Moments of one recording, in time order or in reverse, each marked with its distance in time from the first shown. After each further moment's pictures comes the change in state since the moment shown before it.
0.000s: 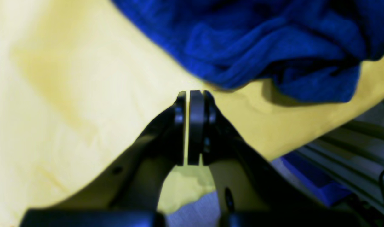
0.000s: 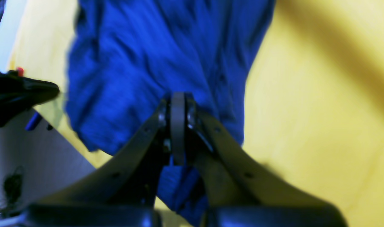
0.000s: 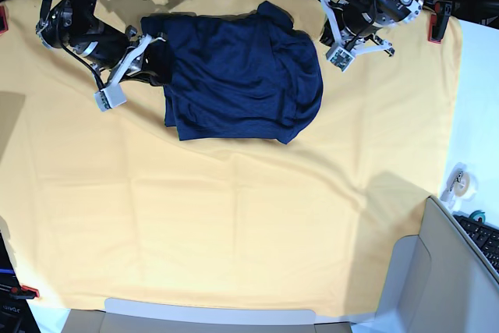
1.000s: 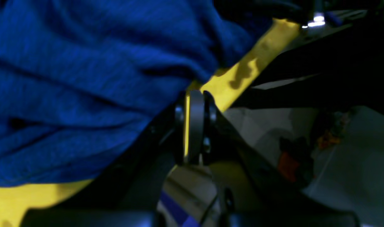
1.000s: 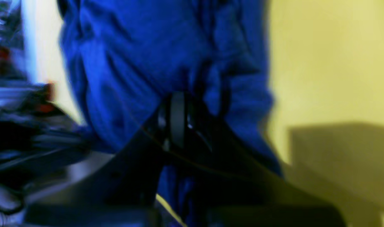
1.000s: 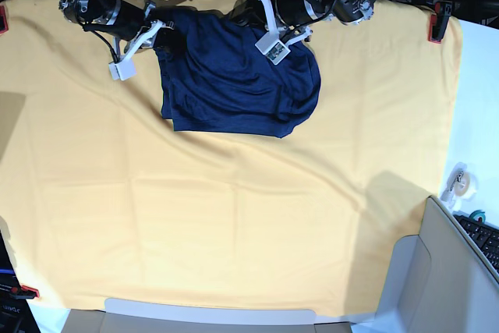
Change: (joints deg) left arm -6.6 7.3 15.4 -5.8 -21.4 0.5 1.1; right arm -1.7 -8.3 3.3 -17.3 3.9 0.5 -2.2
